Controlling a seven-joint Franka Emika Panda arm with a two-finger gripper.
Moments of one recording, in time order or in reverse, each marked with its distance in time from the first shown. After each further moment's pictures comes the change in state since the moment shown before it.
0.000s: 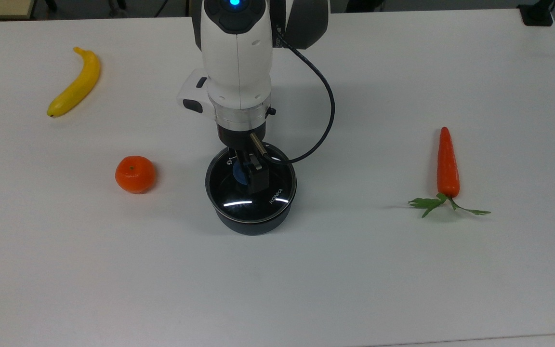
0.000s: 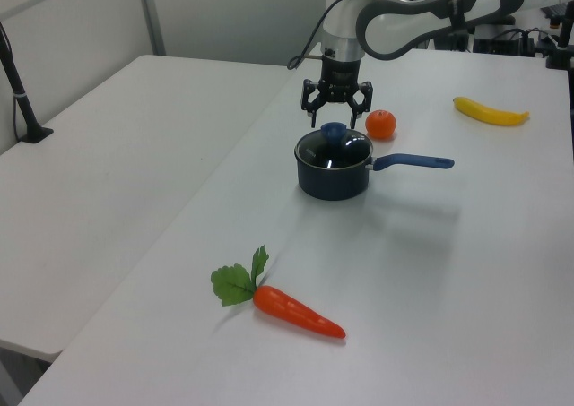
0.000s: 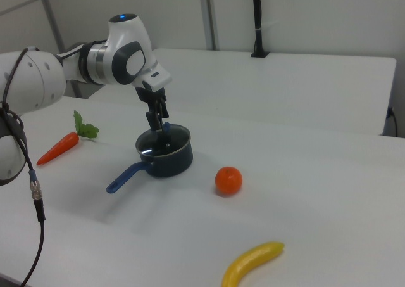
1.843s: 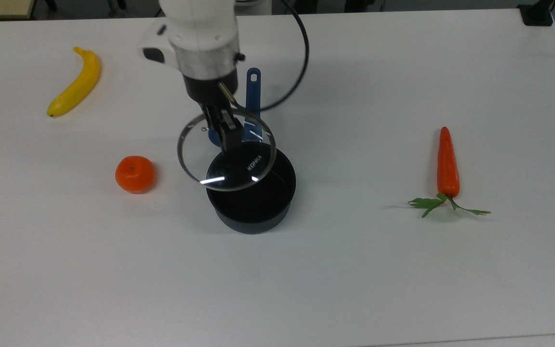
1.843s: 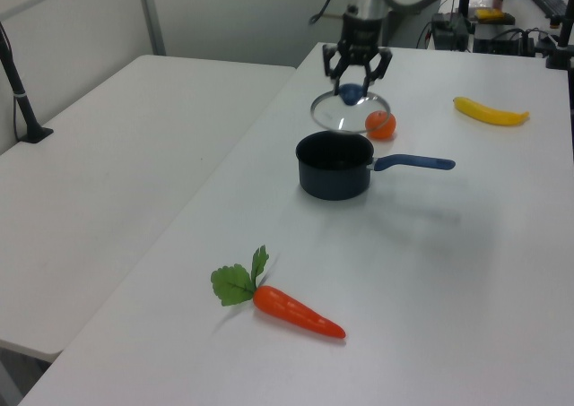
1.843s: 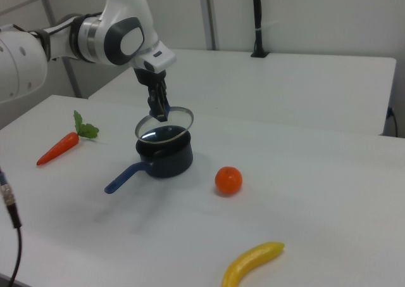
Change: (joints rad) arm -0.094 -0.185 0.024 -0.097 0.056 -0.067 -0.137
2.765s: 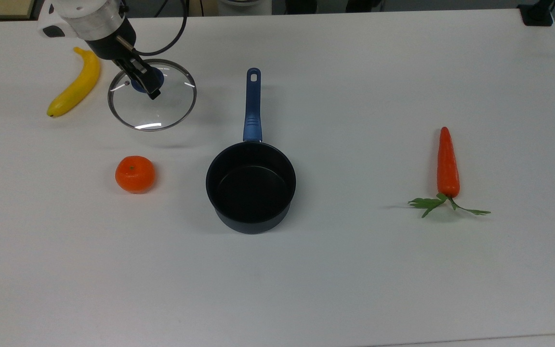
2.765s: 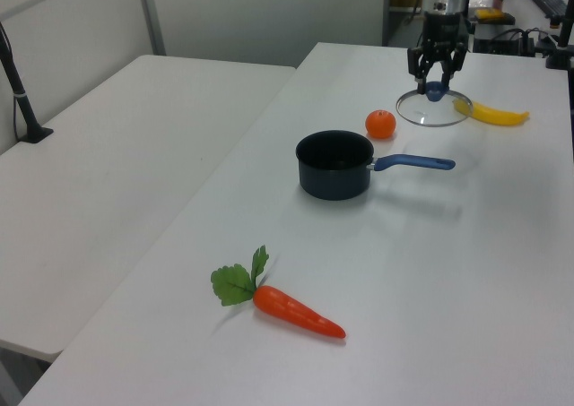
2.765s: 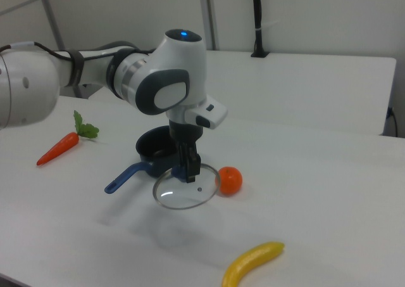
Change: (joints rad) arm -0.438 -0.192 0.146 -0.382 0.101 -0.037 -0.634
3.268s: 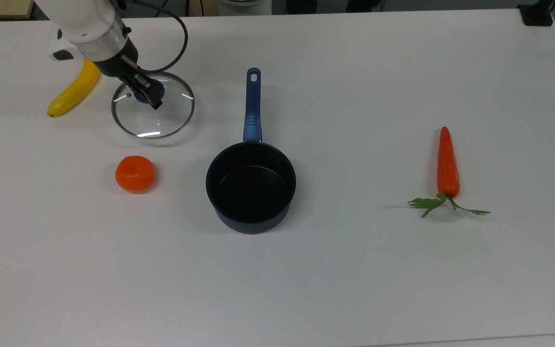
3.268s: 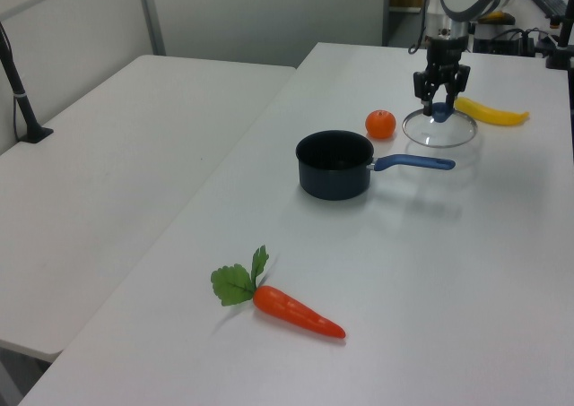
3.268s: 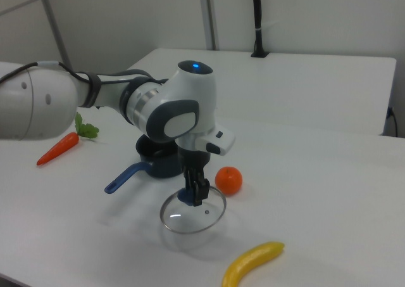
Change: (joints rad) arm 0.020 0.046 -0.048 -0.083 0.001 0.091 -0.104
